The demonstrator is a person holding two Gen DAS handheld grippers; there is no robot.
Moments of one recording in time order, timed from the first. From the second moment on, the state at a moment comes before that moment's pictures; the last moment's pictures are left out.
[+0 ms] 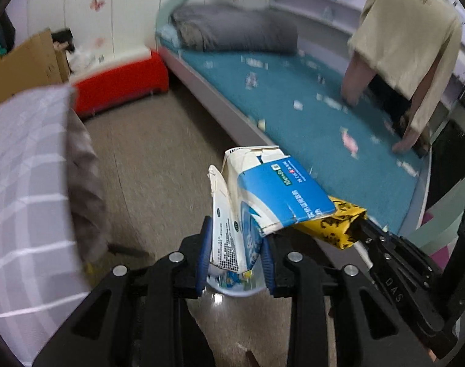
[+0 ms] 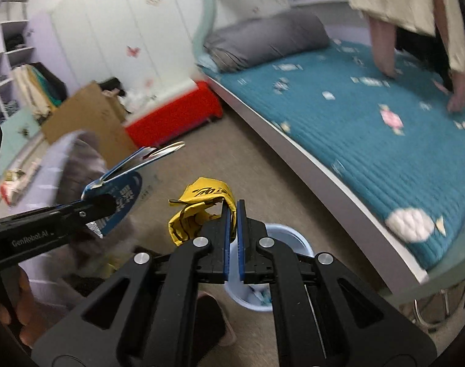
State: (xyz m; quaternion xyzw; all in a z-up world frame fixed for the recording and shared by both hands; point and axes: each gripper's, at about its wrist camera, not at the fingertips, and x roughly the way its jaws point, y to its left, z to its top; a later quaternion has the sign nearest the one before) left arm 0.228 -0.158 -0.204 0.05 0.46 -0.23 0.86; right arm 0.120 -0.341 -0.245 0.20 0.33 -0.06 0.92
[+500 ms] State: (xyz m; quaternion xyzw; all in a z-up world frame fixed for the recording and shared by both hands) left arm 0.281 -0.216 -0.337 0.09 0.59 -0.24 0.76; right arm 0.136 -0.381 -0.324 0.23 0.39 -0.11 0.88
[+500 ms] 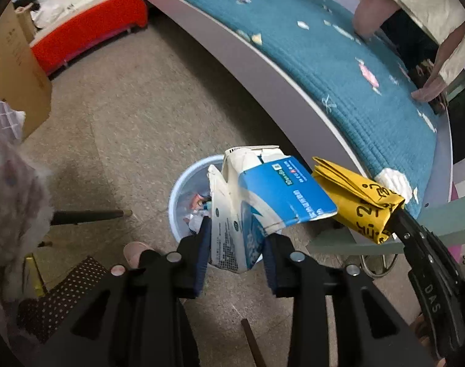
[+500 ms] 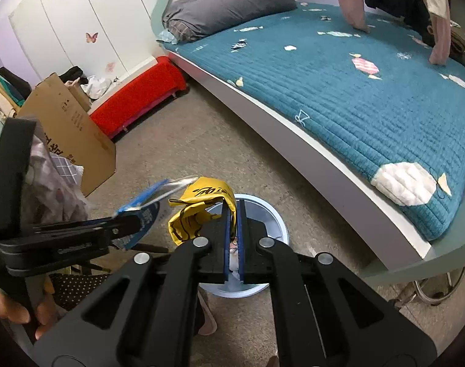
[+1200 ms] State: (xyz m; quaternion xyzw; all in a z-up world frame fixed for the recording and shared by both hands) left arm 0.274 -0.210 -0.337 0.16 0.56 -0.19 0.79; right arm 0.149 -0.371 -0.350 0.24 0.42 -0.10 0.87
